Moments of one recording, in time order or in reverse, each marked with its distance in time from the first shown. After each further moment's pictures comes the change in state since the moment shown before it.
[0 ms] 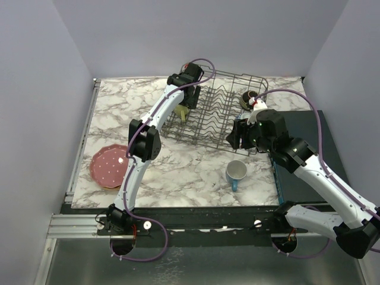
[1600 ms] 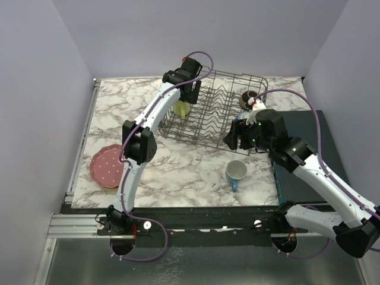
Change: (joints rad) left arm -0.002 -0.115 -0.074 0.050 -0.013 0.002; right arm 0.000 0.009 0.000 0.004 -0.040 0.029
